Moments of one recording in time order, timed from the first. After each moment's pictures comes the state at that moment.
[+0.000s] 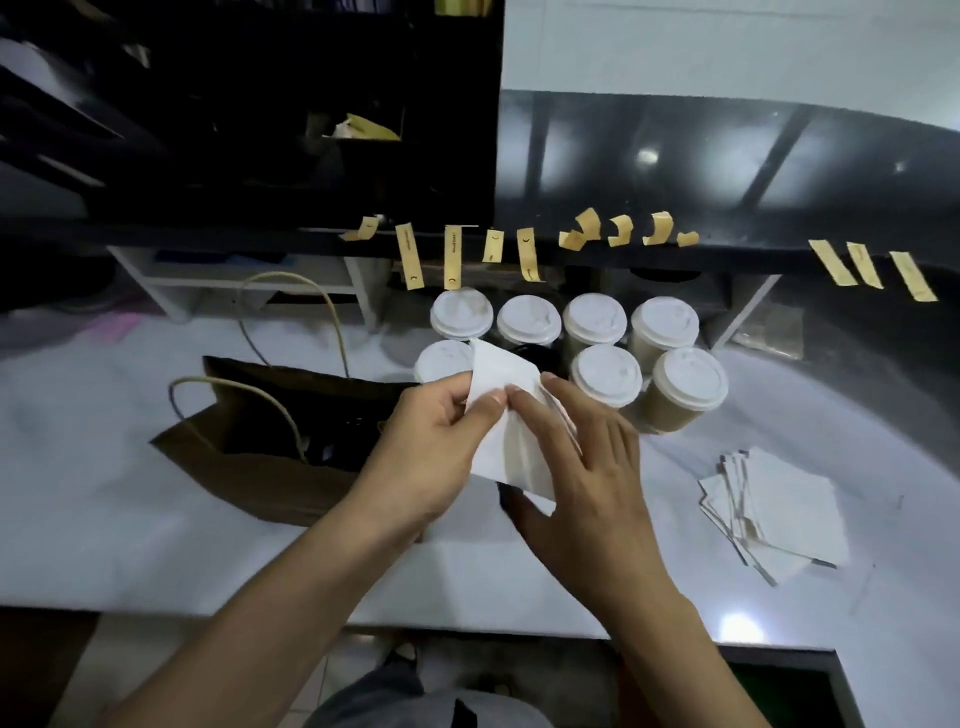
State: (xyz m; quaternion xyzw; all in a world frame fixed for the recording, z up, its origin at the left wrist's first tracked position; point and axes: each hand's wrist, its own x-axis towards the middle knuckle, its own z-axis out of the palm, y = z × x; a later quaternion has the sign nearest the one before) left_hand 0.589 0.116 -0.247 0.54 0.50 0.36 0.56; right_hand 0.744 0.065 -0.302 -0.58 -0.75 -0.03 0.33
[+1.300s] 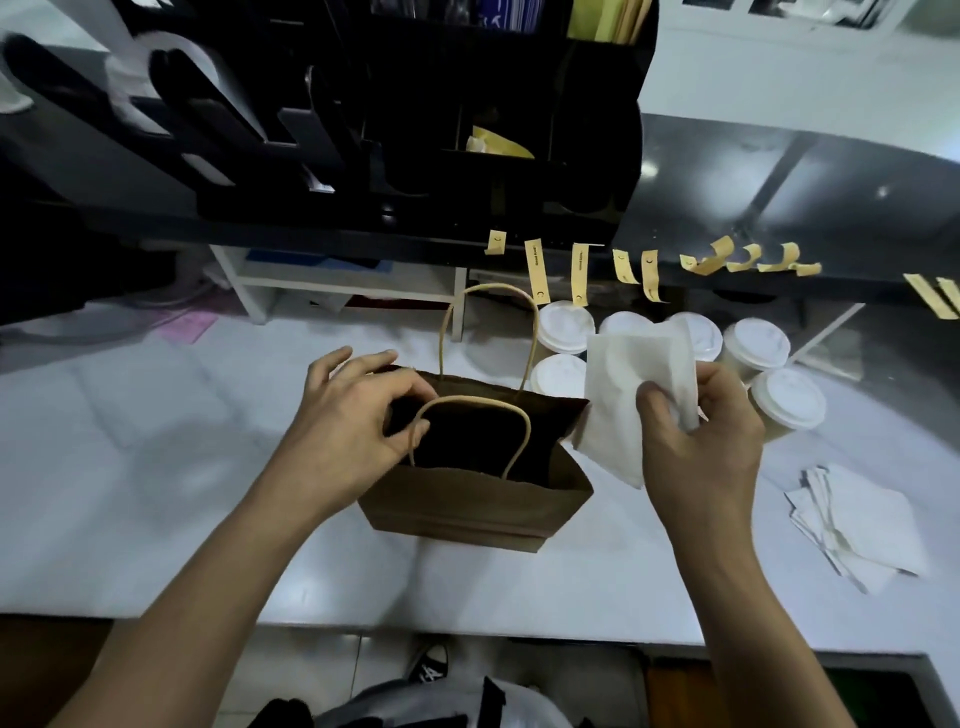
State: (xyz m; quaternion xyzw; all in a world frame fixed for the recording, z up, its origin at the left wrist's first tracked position) left_hand 0.360 0.177 -0.267 0.81 0.53 0.20 0.17; right_hand 0.627 0.115 -0.253 -0.71 -0.40 0.15 0.55
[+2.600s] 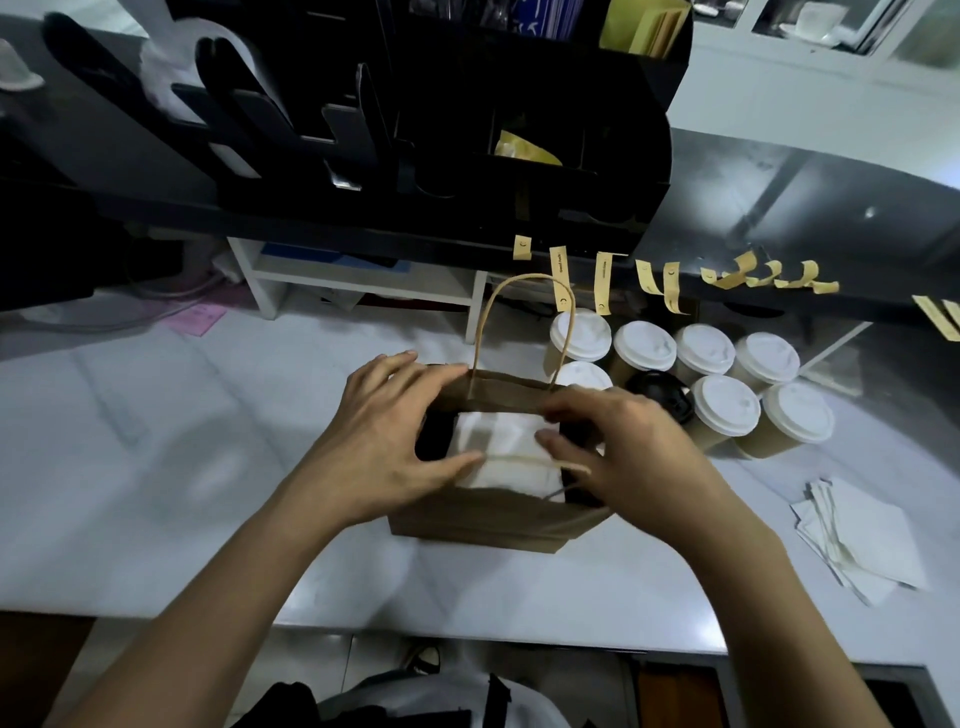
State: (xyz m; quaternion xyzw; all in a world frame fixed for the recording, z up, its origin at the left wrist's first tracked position) left_hand 0.348 0.178 -0.278 0.82 0.49 0.18 0.22; right_hand 0.601 0.137 -0.240 -0.62 -0.75 0.17 0.16
